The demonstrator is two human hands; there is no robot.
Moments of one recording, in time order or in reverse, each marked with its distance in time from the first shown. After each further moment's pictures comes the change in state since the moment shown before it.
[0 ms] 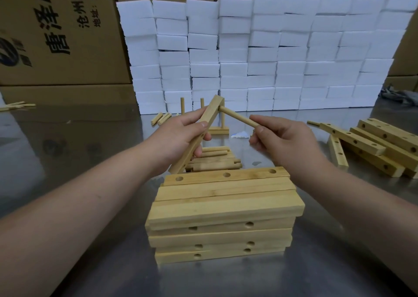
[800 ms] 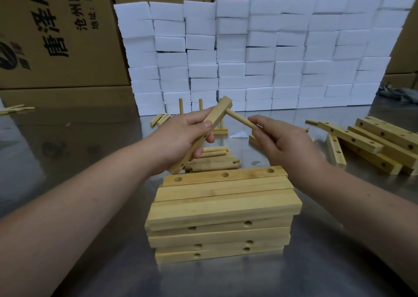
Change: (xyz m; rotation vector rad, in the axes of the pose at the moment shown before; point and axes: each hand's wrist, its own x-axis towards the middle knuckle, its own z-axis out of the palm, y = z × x) left_hand -0.006 0.014 0.003 0.109 -0.096 0.037; right_hand -0.003 0.001 -0.007 -0.529 -0.034 -0.290
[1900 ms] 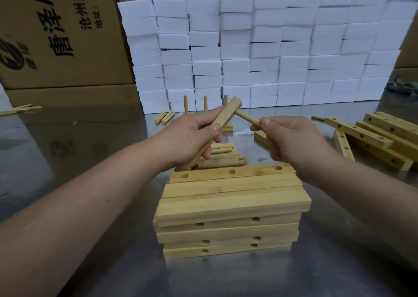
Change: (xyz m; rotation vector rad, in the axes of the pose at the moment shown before) left_hand -0.004 0.004 0.001 0.261 -0.030 0.053; right_hand 0.007 -0.010 0.000 0.622 -0.042 0.489
